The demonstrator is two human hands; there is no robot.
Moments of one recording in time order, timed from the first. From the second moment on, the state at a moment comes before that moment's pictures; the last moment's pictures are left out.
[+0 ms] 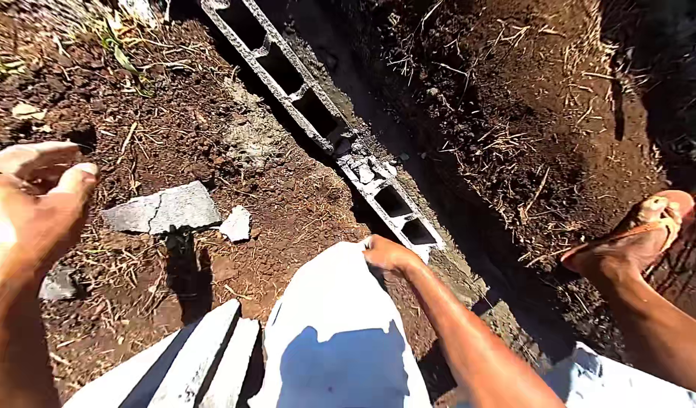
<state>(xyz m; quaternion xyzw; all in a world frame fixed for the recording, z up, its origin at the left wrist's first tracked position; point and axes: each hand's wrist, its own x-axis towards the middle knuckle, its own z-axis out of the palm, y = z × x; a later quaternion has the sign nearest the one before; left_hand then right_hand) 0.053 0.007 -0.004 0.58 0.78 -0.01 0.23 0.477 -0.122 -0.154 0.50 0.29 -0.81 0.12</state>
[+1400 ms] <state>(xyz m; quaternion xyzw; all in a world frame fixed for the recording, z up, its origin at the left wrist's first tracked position) 0.411 -0.044 -0.193 0.63 0.57 -0.26 0.45 0.561 -0.263 -0.202 0.83 -0.08 -0.51 -0.20</state>
